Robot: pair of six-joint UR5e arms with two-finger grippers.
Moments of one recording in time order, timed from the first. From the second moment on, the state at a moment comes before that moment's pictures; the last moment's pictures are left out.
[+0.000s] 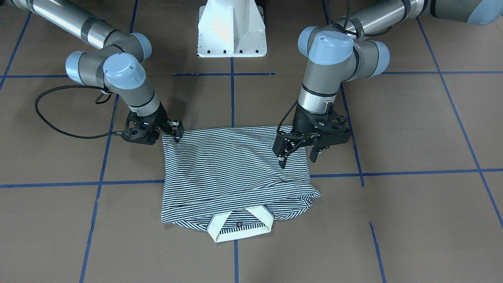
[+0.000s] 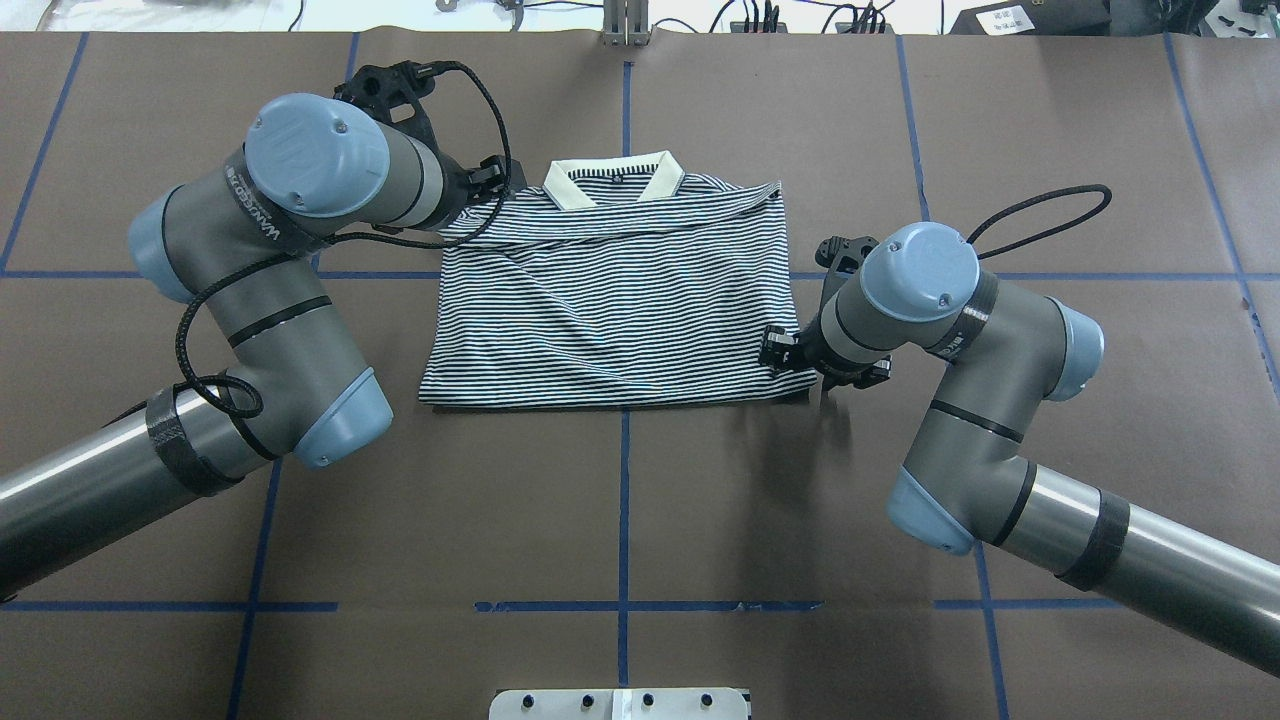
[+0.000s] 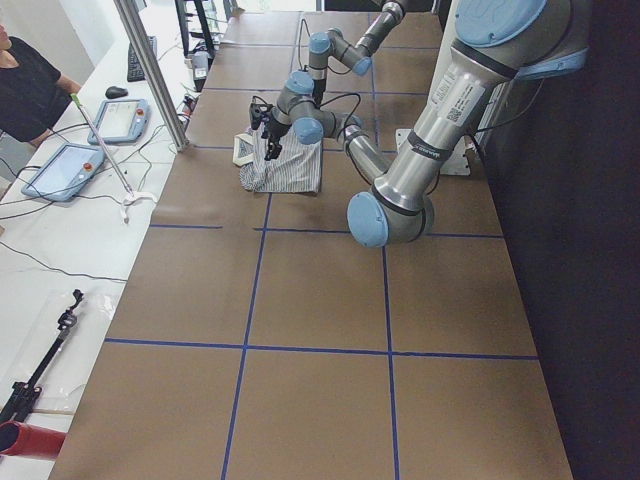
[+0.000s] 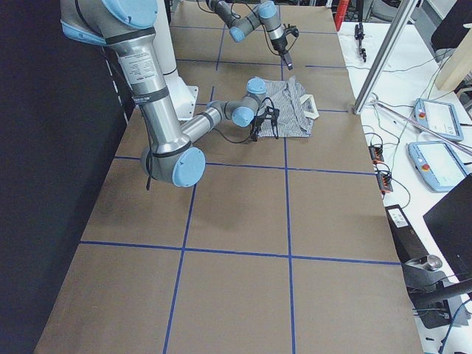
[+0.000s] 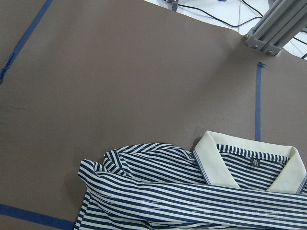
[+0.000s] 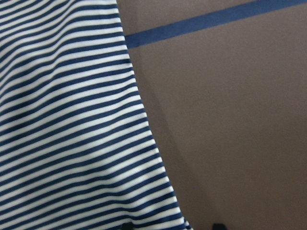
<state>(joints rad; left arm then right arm) -0.70 -2.20 -1.60 -1.91 -1.66 -1.41 0.60 -1.14 1.61 -1.25 1.94 1.40</state>
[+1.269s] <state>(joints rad) -0.70 -2.21 -1.60 -1.91 -1.66 -1.42 0.52 -1.37 1.93 -1.34 1.98 1.41</state>
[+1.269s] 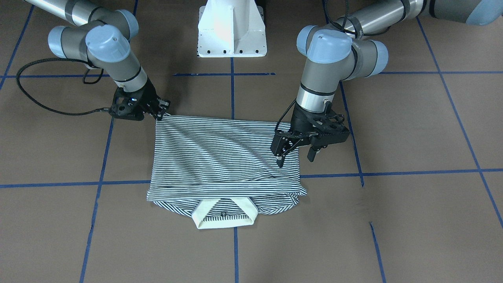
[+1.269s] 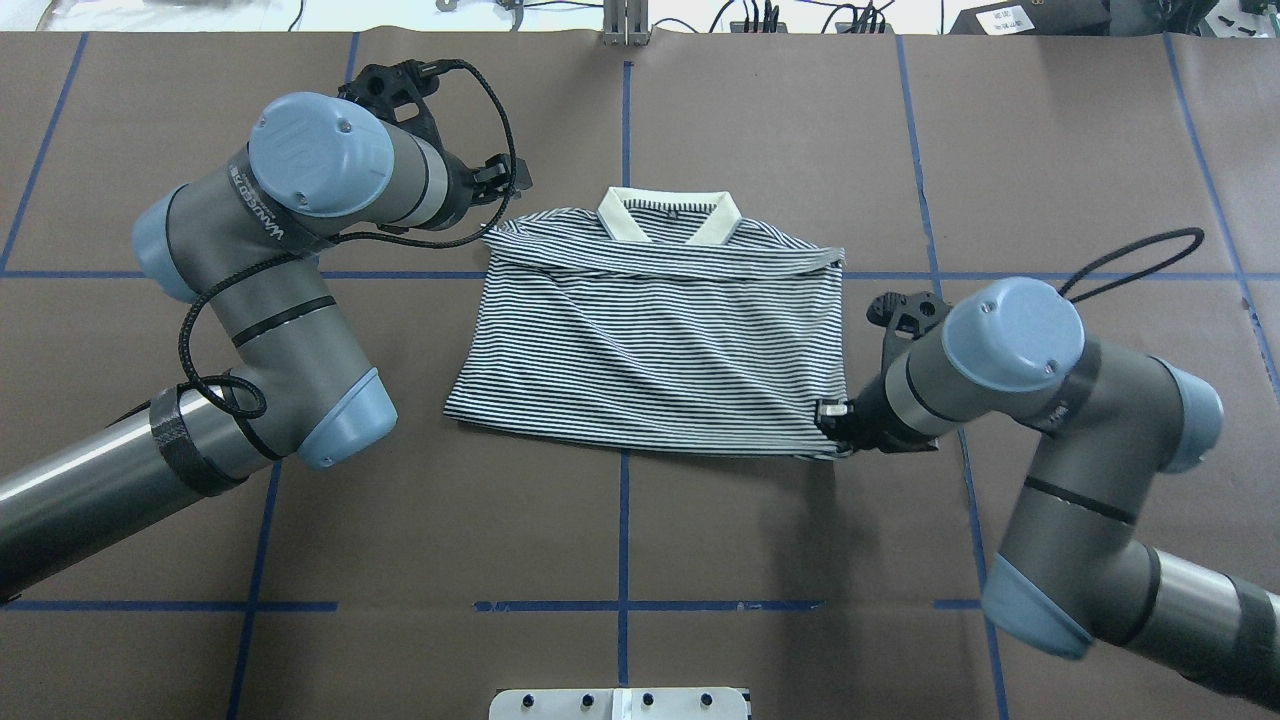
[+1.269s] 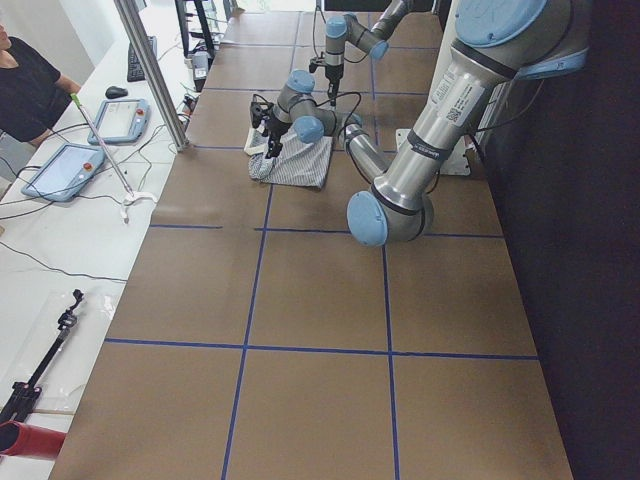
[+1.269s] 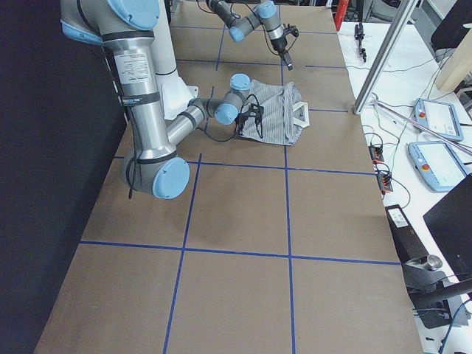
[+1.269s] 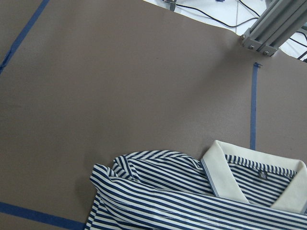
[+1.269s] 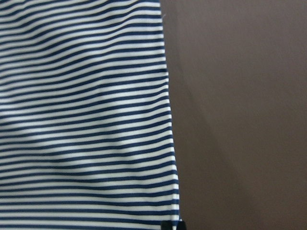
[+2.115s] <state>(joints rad) -0.67 -2.21 -1.61 -1.91 -1.67 -1.44 0.15 -1.68 2.20 -1.34 1.97 1.58</state>
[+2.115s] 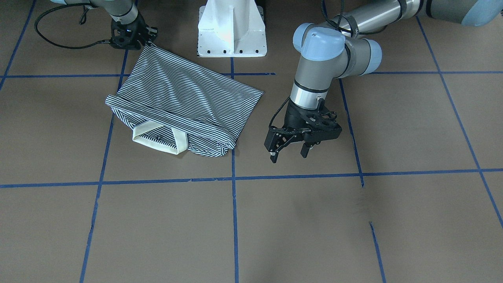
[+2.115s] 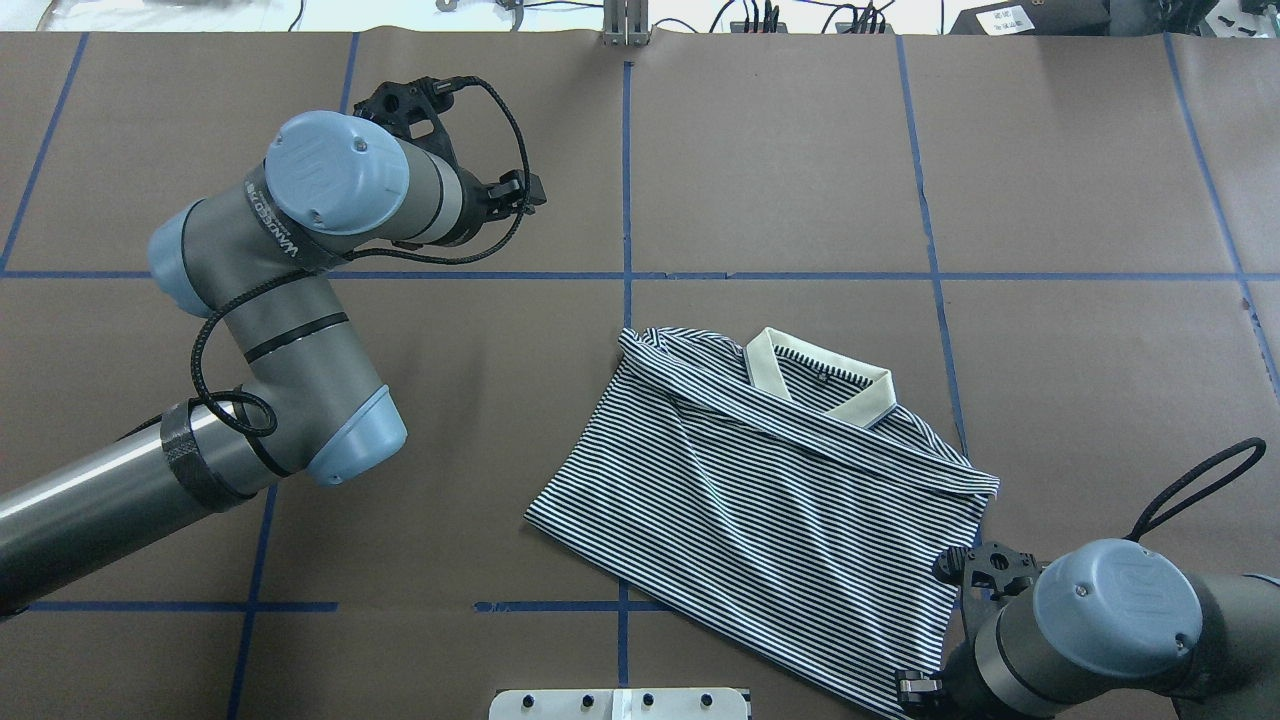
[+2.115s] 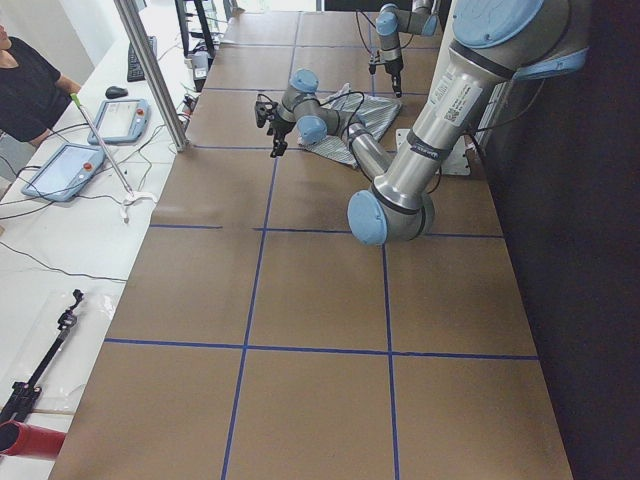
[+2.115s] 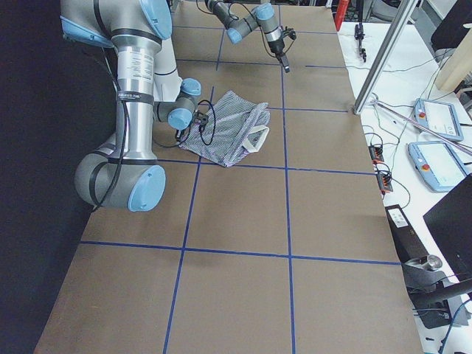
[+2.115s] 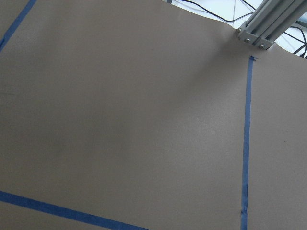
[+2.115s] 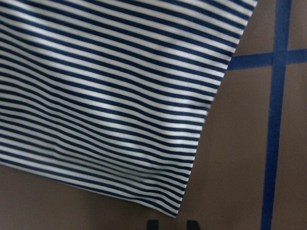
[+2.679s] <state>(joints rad) -0.49 -2.21 -1.71 -1.70 -1.68 -1.60 0.21 -1.68 2.21 -1.21 1.84 1.59</state>
